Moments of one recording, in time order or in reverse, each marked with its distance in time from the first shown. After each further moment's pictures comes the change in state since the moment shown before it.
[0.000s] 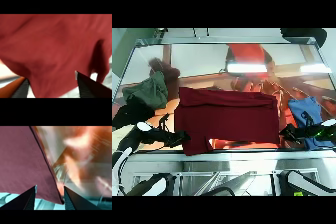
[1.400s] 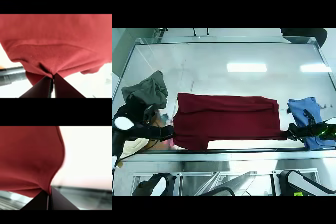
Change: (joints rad) left arm 0.079 0.285 0.163 0.129 -0.240 -0.043; right arm -0.021 0.019 0.051 0.029 0.122 -0.042
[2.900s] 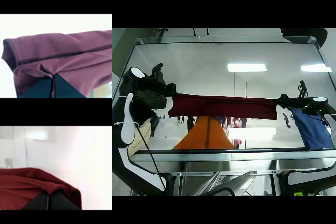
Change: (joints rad) left arm -0.089 -0.974 1.030 -0.004 0.021 0.087; right arm 0.218 -0.420 0.379 0.463 -0.401 -0.287
